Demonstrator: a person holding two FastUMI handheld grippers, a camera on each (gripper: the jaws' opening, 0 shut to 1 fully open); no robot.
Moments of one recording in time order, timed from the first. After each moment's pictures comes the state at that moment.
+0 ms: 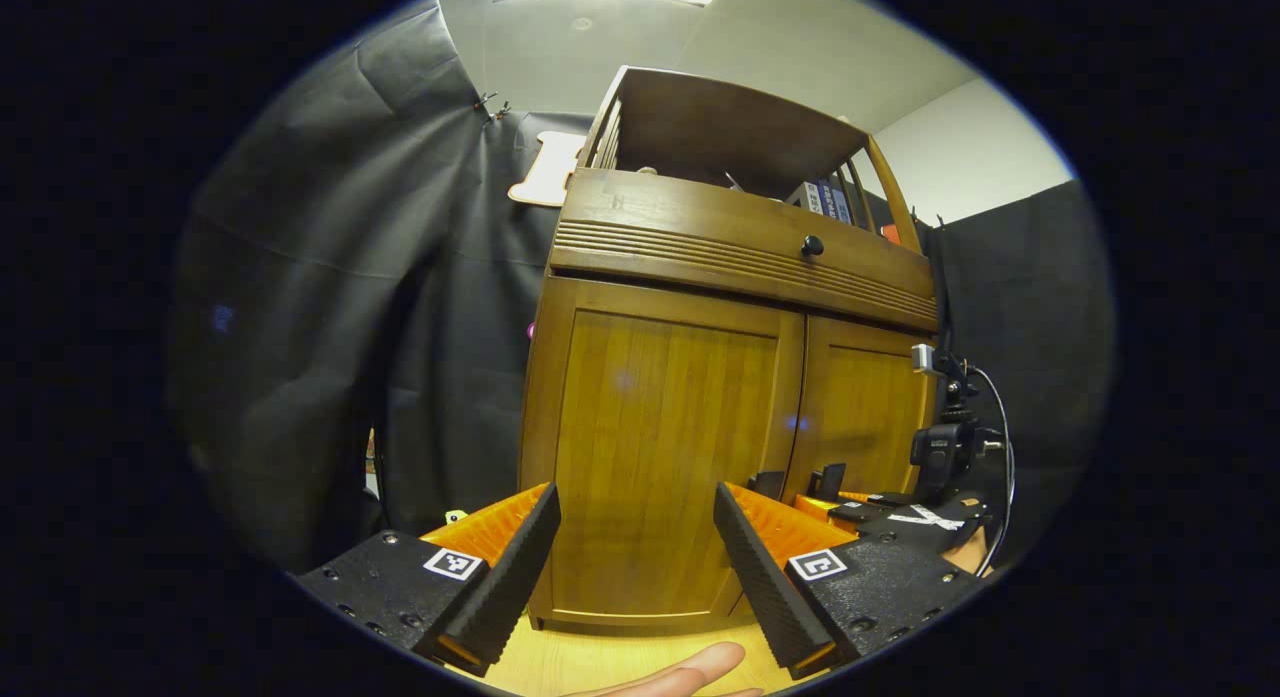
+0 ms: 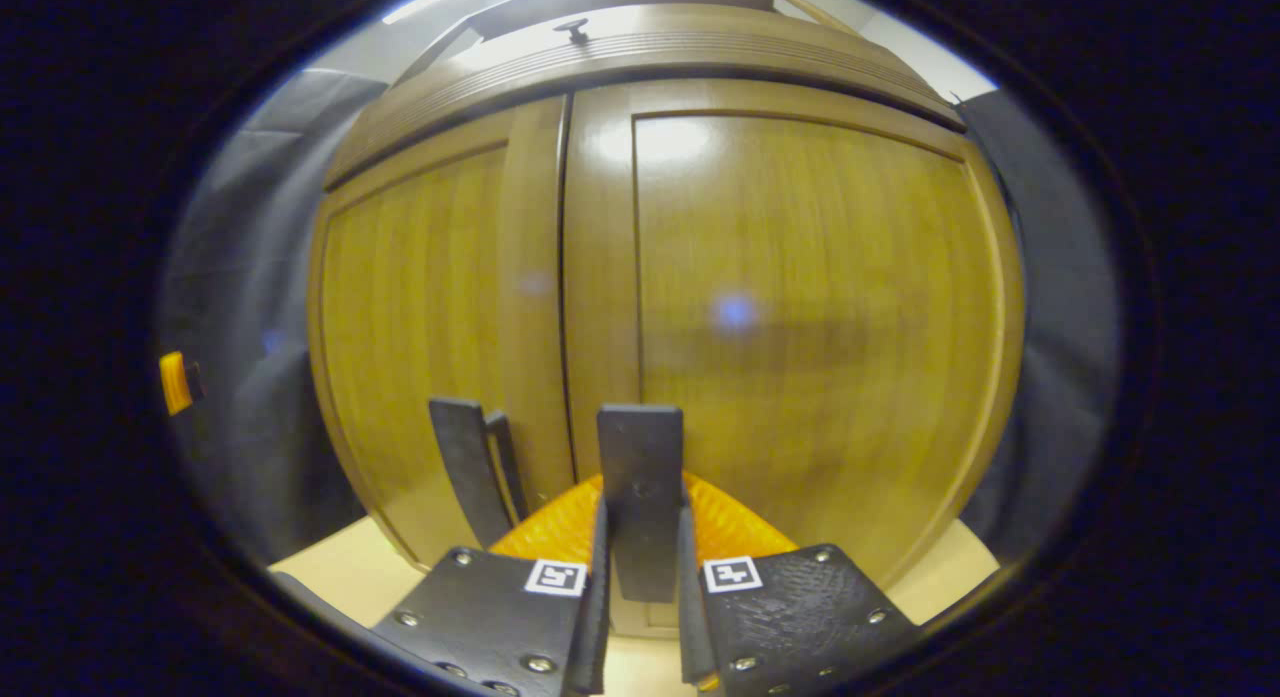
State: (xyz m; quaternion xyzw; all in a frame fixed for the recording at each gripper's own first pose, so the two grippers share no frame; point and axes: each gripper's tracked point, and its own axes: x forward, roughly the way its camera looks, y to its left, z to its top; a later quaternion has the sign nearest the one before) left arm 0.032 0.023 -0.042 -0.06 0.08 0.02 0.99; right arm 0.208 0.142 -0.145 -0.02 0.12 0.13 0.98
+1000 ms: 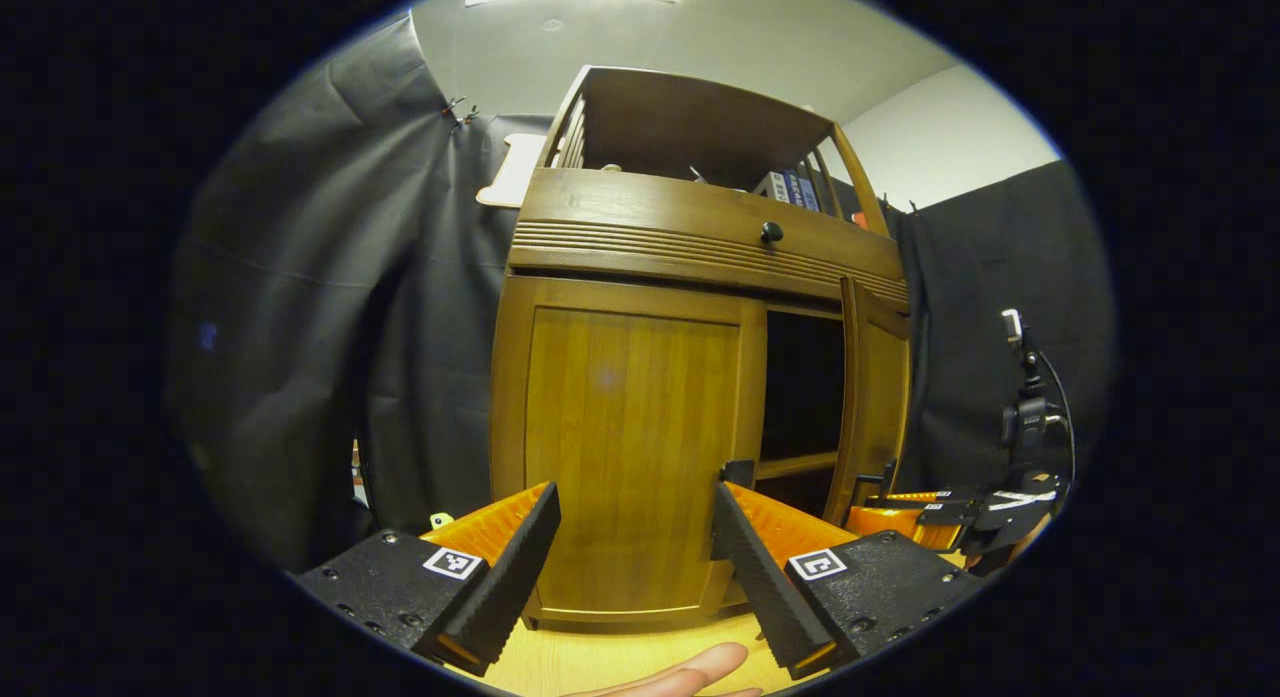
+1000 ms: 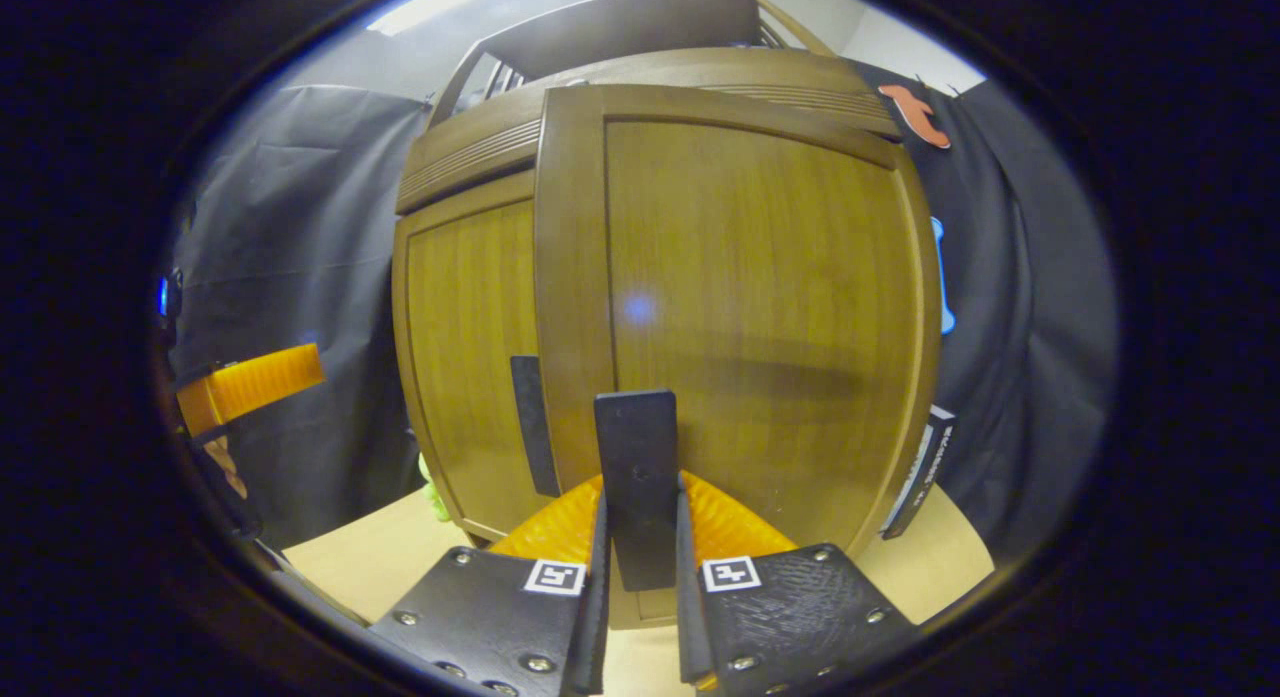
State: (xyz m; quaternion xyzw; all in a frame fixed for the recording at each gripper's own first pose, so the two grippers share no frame) left arm 0.029 -0.007 -0.044 -0.03 0.08 -0.01 1.00; right arm 0.195 0.141 -0.138 0.01 0.14 0.19 0.97
